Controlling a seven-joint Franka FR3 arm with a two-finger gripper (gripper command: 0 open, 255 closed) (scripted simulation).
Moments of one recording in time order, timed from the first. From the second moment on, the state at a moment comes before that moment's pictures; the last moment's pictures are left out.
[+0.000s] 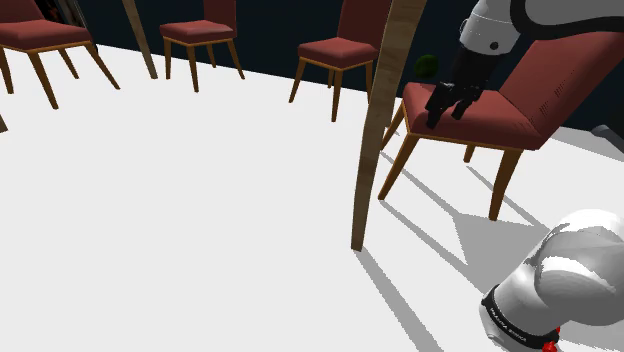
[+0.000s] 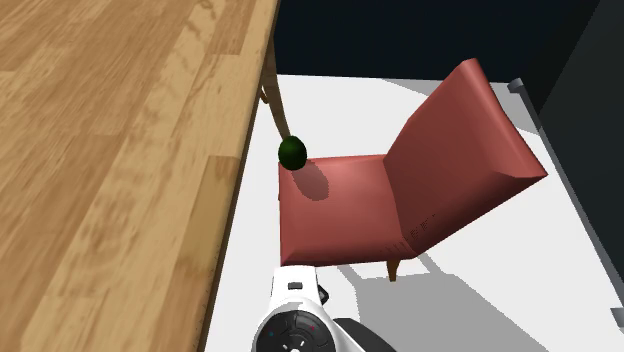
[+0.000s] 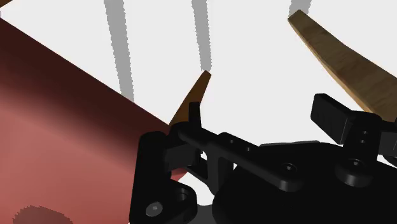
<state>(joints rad) 0.02 -0.78 -0.05 -2.35 -0.09 1.67 0.12</state>
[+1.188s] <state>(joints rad) -0.13 -0.48 -0.12 -2.24 -0.32 2.17 0.18</state>
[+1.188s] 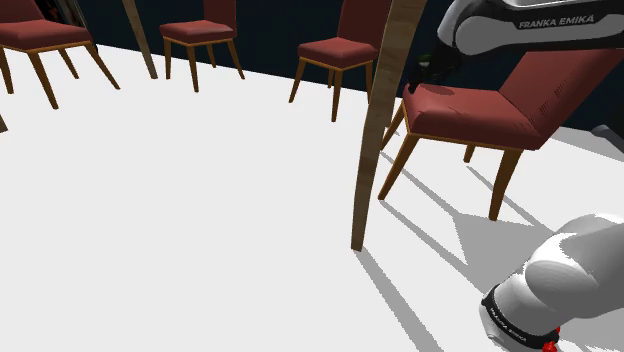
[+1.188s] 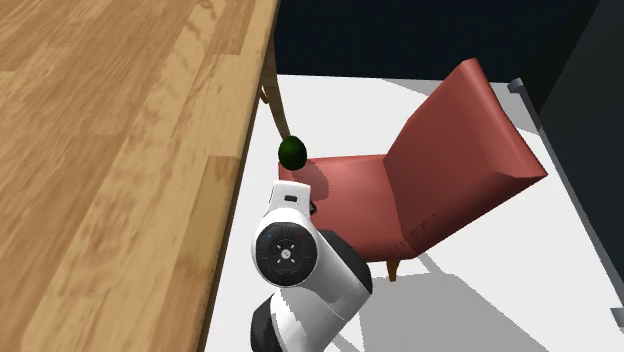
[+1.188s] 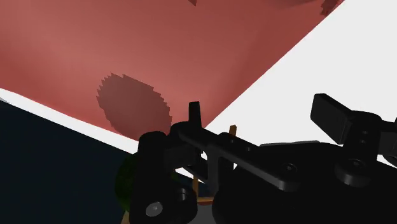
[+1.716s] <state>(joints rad) -0.21 -0.30 -0.15 -2.11 -0.46 2.57 0.26</state>
